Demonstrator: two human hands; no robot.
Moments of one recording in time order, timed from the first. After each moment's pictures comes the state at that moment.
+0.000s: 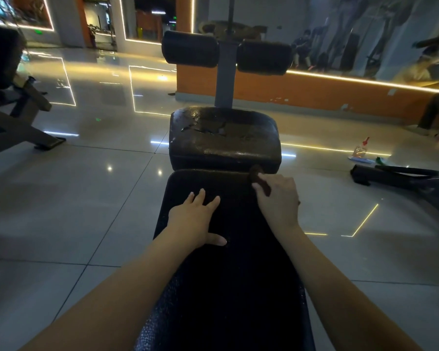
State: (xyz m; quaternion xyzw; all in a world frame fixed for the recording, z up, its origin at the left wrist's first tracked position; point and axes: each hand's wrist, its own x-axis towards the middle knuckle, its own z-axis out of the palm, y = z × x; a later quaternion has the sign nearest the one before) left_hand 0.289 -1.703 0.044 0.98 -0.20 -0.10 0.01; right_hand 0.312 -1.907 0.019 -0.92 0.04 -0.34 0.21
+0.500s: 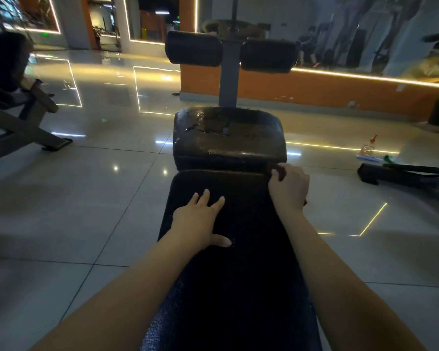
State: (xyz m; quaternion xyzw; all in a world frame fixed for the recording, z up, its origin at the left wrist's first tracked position) left_hand 0.289 -1.705 0.044 0.97 -0.20 -0.11 0.01; right_hand 0.350 -1.928 0.026 -0.89 0.14 -0.36 0.24
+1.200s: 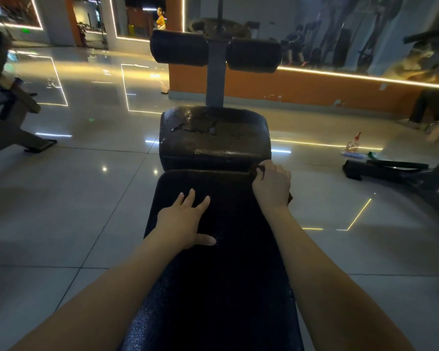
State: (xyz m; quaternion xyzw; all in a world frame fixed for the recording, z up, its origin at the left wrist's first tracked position) left_hand 0.286 -1.705 0.046 0.98 -0.19 -0.11 -0.02; right_hand 0.357 -1.927 0.023 -0.92 0.13 -0.32 0.18
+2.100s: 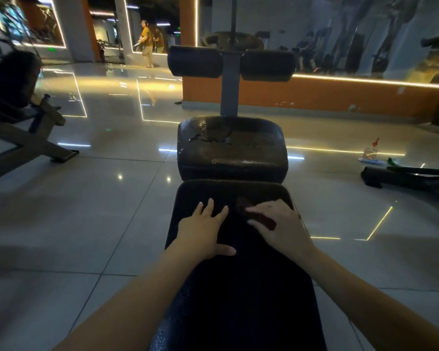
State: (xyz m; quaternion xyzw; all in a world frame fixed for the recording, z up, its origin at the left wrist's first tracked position) left_hand 0.287 -1.702 0.041 0.97 -0.20 -0.10 0.01; right_hand 0.276 -1.916 0.004 -0.93 -0.16 -0.25 0.22
